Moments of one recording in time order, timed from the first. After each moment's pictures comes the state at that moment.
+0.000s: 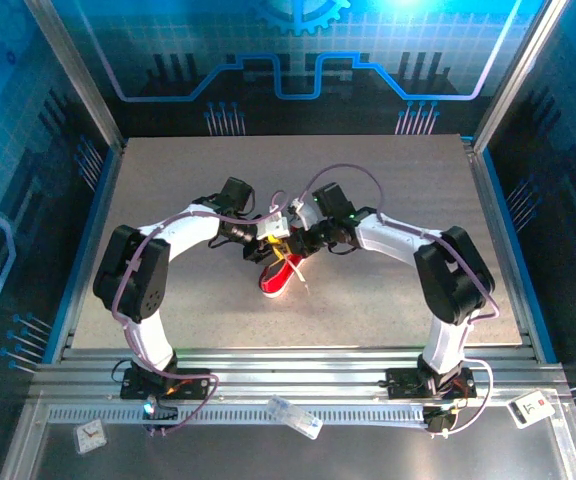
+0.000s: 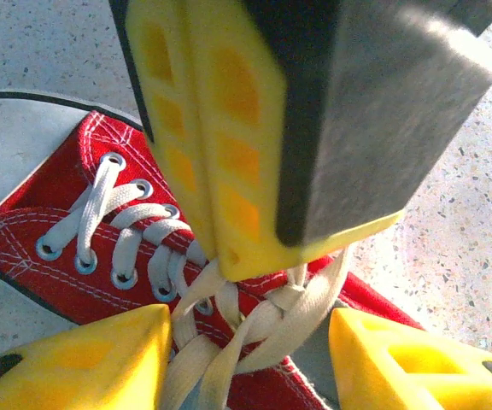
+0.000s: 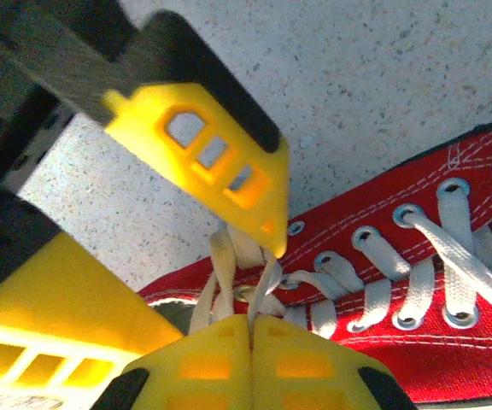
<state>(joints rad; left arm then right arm) -0.34 1.81 1.18 -0.55 0.70 0.88 0.57 1.81 1.18 -0.29 -0.54 0.11</state>
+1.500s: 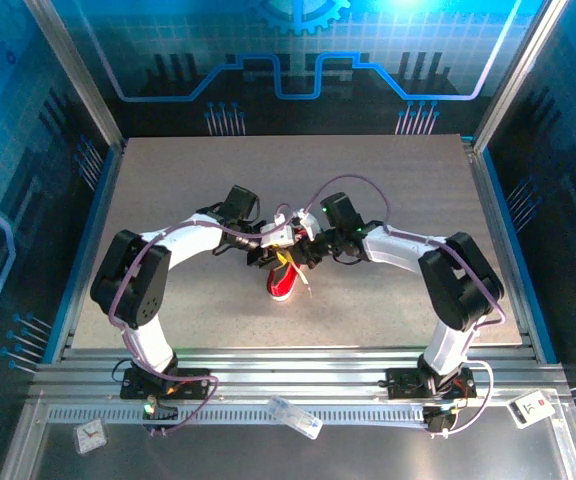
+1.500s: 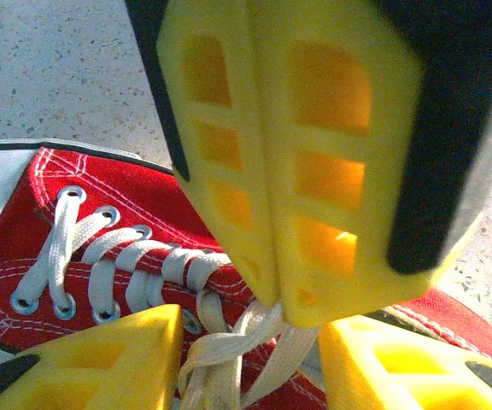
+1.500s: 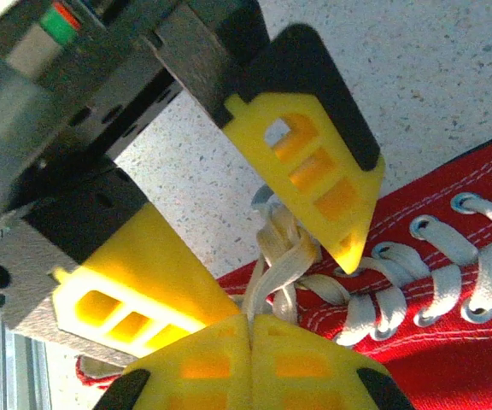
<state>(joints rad) -0.39 1.77 1.09 -0.42 0.64 0.88 0.56 1.75 1.02 -0.11 -0.66 0.01</state>
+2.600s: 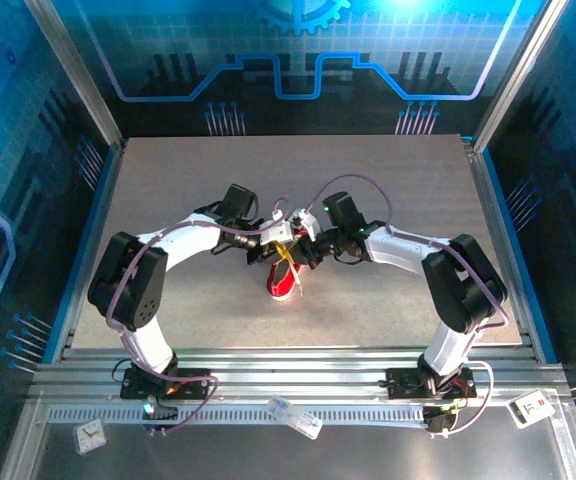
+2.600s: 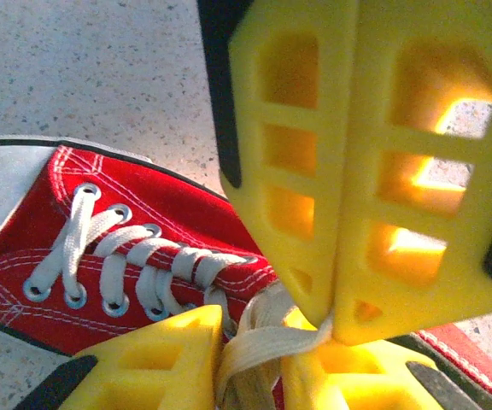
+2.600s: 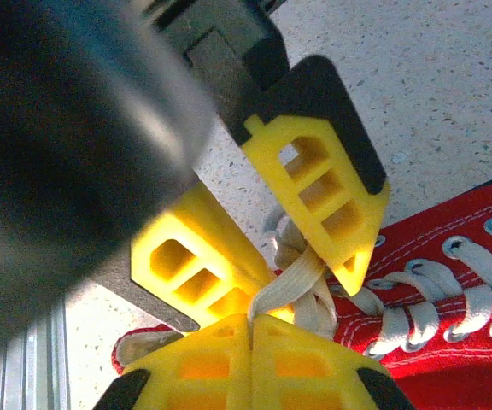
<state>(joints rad) -0.39 1.74 1.09 -0.42 0.66 0.80 0.55 1.74 1.01 -0.10 -0.72 -0.03</state>
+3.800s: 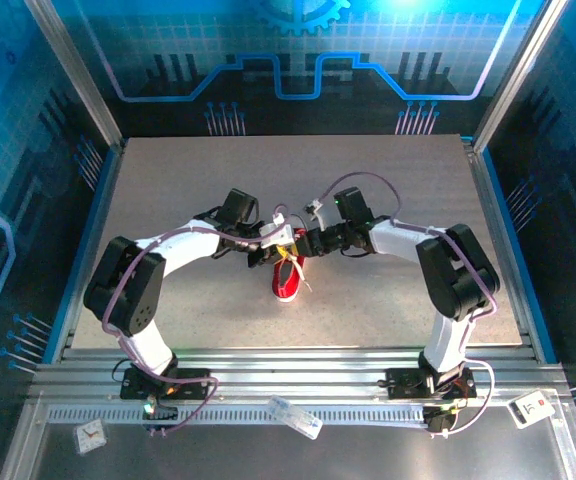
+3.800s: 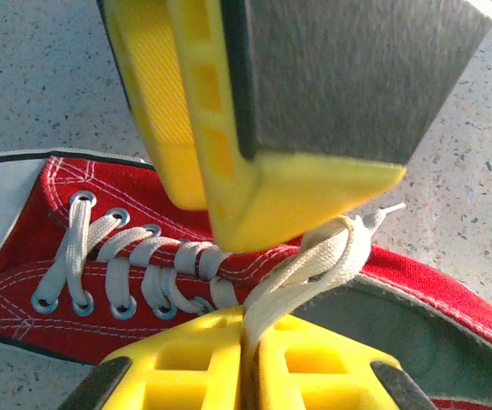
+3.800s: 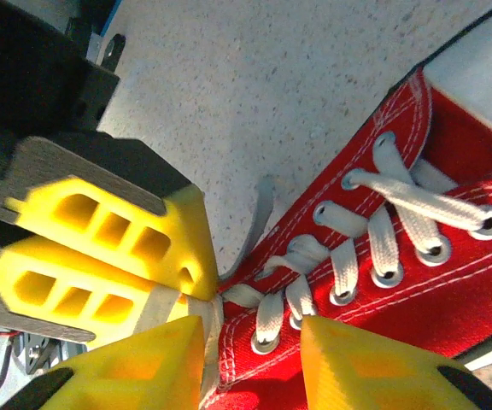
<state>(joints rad) -0.41 1.71 1.03 -0.34 0.60 0.77 0.46 1.83 1.04 -0.08 -0.79 0.18</state>
